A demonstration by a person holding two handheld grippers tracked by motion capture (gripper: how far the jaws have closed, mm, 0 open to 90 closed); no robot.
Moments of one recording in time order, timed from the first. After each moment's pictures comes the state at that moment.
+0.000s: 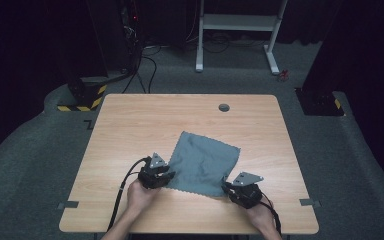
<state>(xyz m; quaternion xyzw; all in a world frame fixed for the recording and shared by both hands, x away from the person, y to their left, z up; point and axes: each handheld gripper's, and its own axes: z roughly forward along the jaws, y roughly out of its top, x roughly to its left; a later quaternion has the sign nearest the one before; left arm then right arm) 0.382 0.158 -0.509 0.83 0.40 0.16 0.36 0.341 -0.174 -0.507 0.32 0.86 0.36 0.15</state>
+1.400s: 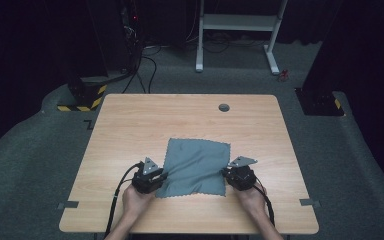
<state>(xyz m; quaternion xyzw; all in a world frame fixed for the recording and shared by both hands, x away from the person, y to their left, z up) 0.364 0.172 -0.517 0.81 0.41 0.19 0.37 0.391 -0.165 -0.514 0.38 0.84 0.34 0.16</state>
